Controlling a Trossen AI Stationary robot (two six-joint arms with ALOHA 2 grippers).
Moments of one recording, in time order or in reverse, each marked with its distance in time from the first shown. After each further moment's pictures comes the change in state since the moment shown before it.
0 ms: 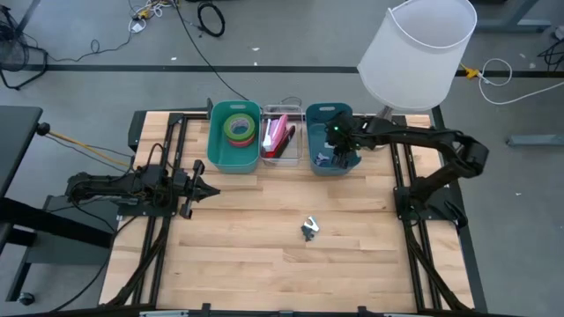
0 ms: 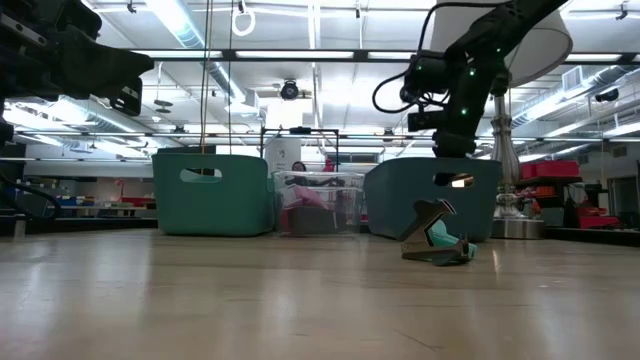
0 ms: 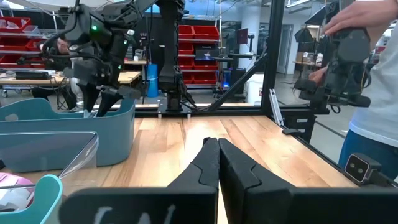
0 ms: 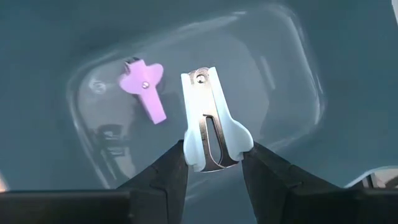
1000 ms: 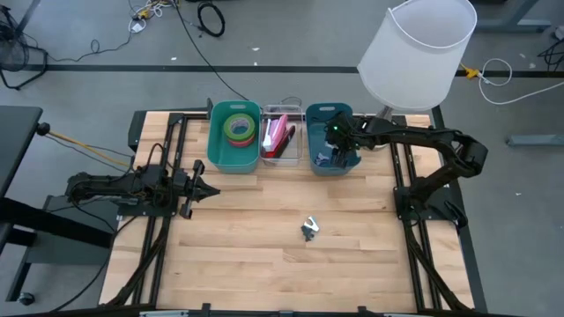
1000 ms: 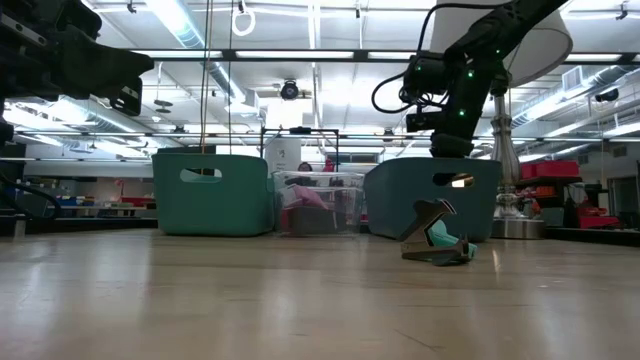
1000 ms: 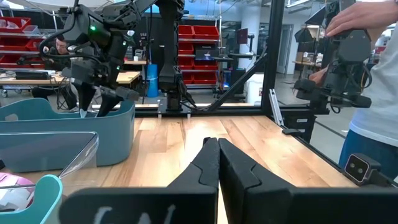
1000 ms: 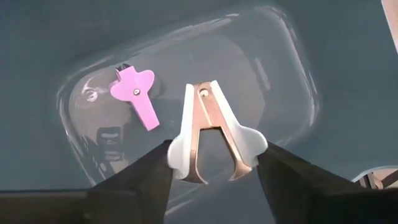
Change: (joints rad) left arm 0.000 0.000 0.000 0.000 0.000 0.000; right arm 0.000 0.009 0.000 0.021 0.014 0.019
